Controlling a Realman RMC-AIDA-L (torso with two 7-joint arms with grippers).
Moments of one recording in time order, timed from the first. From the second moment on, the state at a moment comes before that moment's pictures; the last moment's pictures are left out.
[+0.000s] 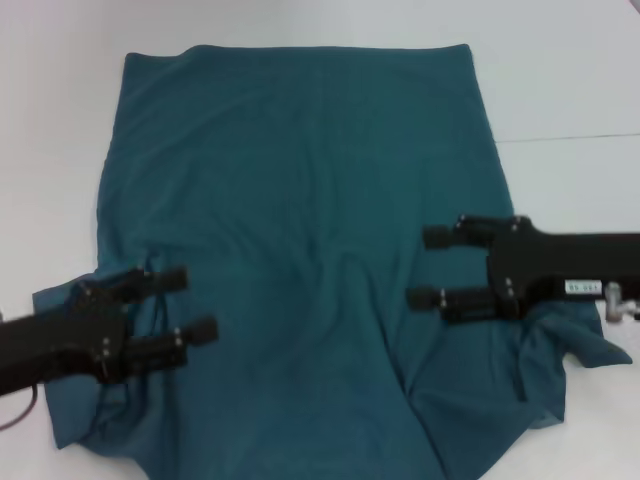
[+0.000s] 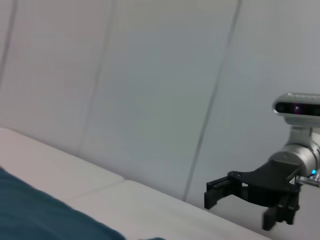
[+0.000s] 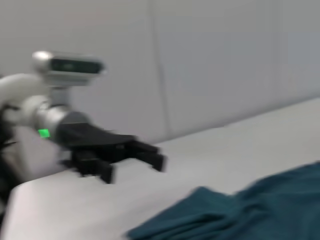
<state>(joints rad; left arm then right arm) -0.37 -2.12 0.70 0.82 1.80 1.75 -1.45 0.43 2.09 -0.87 -1.01 -1.85 -1.65 1.57</state>
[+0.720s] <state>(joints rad) -0.43 -2.10 0.69 0.84 1.84 1.47 -1.68 0.49 2.09 -0.87 -1.02 -1.78 -1.36 1.67</state>
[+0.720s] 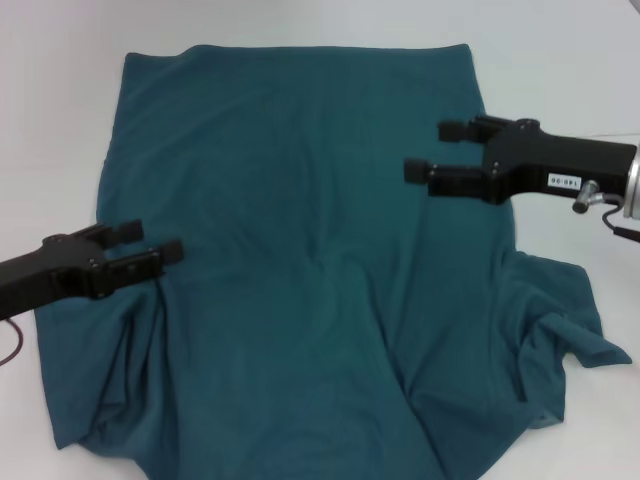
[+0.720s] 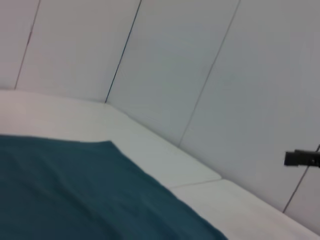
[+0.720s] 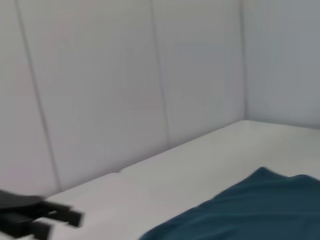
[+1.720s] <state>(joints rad) -0.21 -2.13 0.68 1.04 2.11 1.47 -1.69 0.52 2.10 -0.94 -0.90 -1.72 -1.16 1.68</state>
